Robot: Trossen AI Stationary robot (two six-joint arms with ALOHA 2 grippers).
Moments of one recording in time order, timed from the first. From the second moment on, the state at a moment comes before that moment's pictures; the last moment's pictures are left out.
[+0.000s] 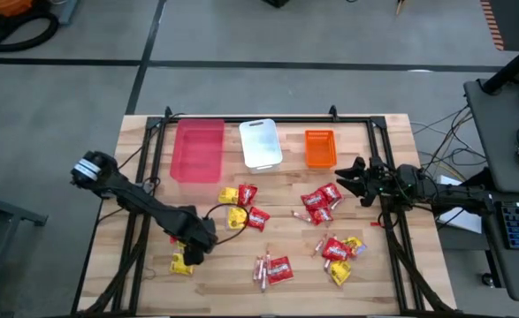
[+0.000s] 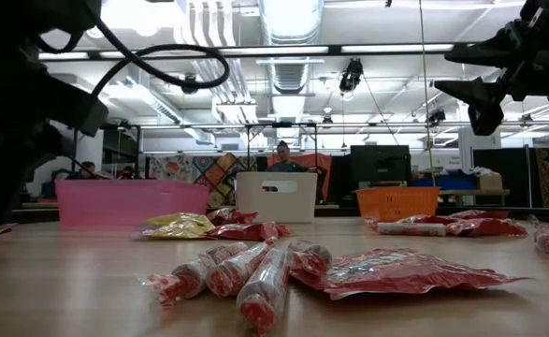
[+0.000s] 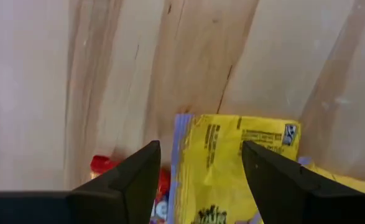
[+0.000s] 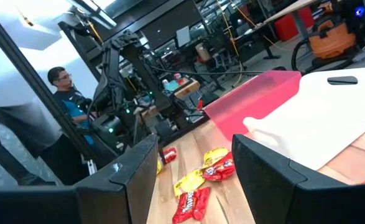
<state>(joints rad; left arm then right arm) -0.51 1.58 0.85 -0.80 0.02 -0.74 -0.12 0.02 0.01 0.12 0.00 0.53</state>
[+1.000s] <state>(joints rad) -0.51 1.62 0.88 -0.83 -0.03 -0.66 -0.12 0.02 0.01 0.12 0.00 0.52</state>
